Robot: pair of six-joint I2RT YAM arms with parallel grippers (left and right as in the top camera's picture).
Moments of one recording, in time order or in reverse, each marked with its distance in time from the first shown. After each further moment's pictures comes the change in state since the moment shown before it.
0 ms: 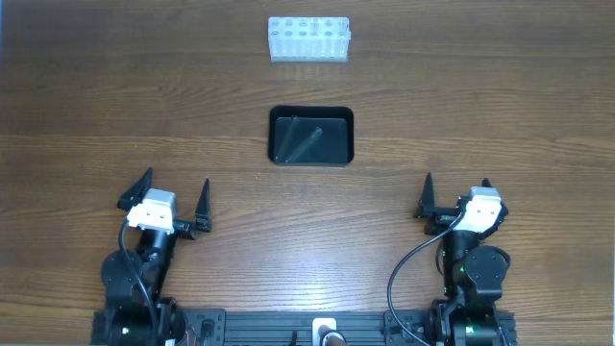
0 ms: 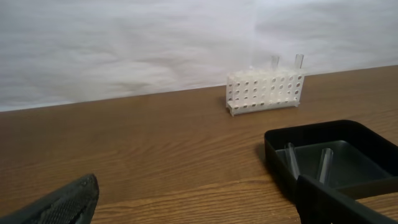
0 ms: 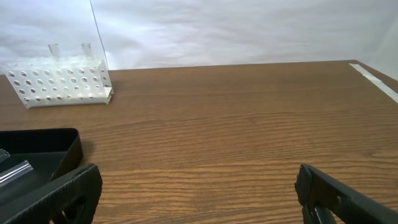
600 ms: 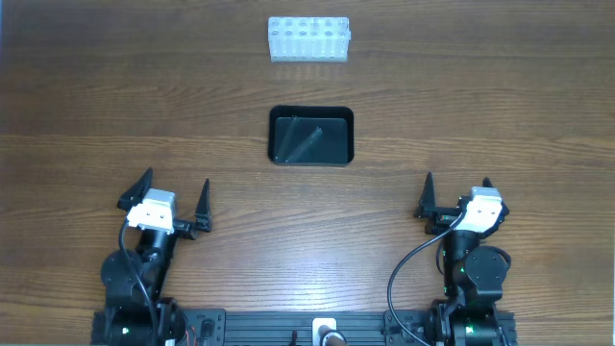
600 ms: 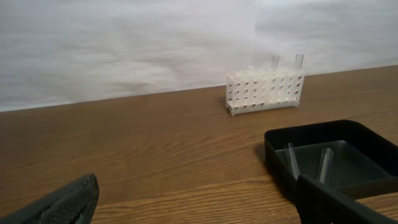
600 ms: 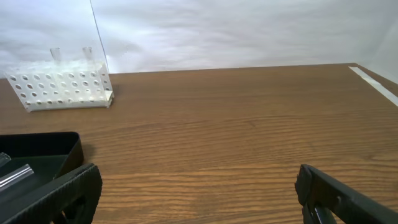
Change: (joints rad) left arm 0.000 0.000 0.000 0.000 0.000 0.000; right arm 0.000 0.000 0.000 0.011 0.000 0.003
